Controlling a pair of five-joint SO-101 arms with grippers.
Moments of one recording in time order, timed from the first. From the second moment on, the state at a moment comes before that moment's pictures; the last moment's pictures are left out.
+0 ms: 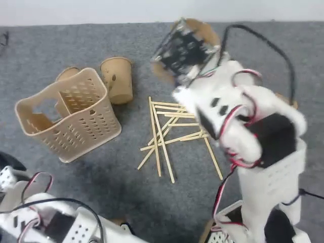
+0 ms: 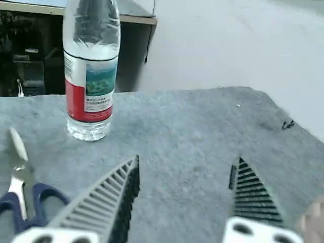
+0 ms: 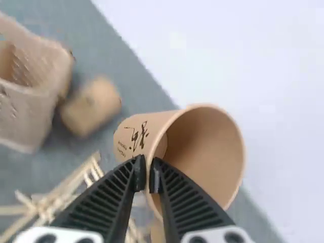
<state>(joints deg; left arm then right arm) -68.8 -103.4 93.8 33.7 20.2 -33.1 -22.4 -29.3 83.8 31.6</state>
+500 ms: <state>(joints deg) -66.6 -101.4 97.1 39.9 19.7 -50.9 -5.0 -29.7 62.6 31.6</state>
